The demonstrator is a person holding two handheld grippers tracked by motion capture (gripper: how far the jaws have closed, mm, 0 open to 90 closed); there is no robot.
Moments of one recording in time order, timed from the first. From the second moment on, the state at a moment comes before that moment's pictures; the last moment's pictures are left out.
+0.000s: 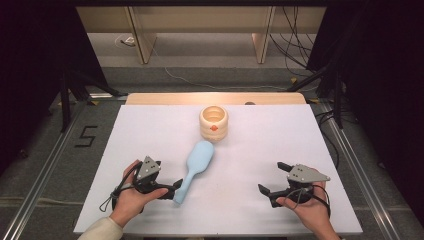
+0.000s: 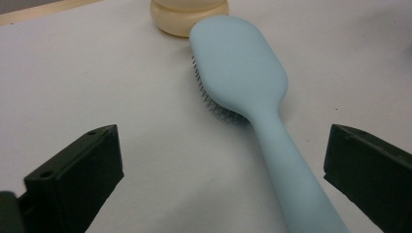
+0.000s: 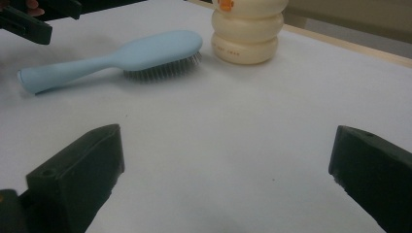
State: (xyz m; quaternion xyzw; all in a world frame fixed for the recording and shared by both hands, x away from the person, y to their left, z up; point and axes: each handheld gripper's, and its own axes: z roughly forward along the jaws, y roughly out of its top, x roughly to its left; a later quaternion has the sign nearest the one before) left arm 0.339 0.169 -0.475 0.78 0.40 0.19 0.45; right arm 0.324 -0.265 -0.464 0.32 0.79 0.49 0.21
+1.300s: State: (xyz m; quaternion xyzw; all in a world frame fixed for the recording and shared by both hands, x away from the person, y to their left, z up) left arm 0.319 0.141 -0.459 0.82 0.37 0.12 0.42; right arm 0.325 -0.265 -0.465 0.32 0.79 0.49 0.20
